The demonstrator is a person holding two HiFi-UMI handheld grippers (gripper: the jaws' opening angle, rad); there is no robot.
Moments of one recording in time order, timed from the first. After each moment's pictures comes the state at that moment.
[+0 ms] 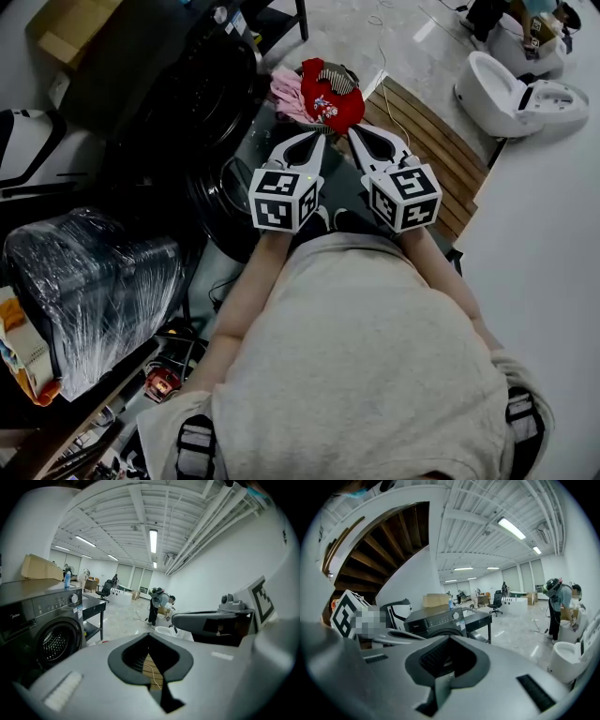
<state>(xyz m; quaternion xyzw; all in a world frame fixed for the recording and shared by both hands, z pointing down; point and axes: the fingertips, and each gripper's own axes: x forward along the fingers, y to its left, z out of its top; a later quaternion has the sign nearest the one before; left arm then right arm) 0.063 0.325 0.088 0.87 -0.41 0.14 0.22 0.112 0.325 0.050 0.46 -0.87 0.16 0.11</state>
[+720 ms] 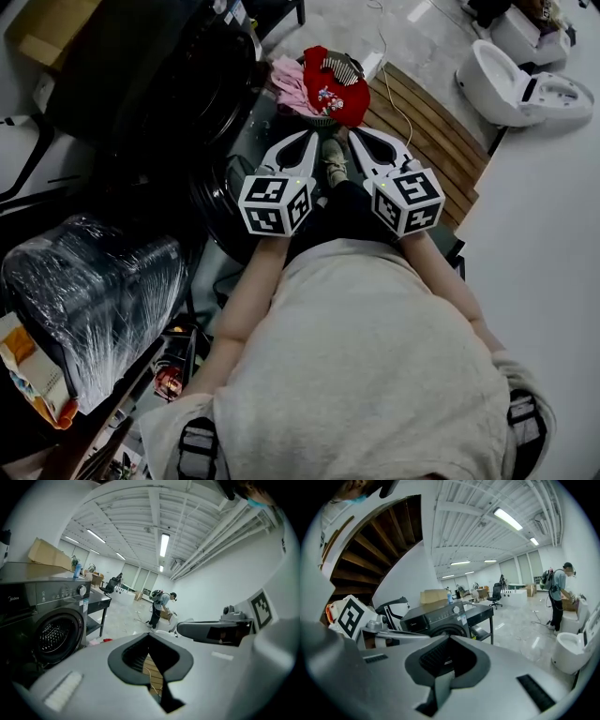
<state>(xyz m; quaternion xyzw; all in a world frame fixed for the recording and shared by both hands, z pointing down) 0.013 0.283 0.113 0.86 -0.42 0.10 0.27 0.075 0.290 0.083 0.46 -0.86 0.20 0.12</state>
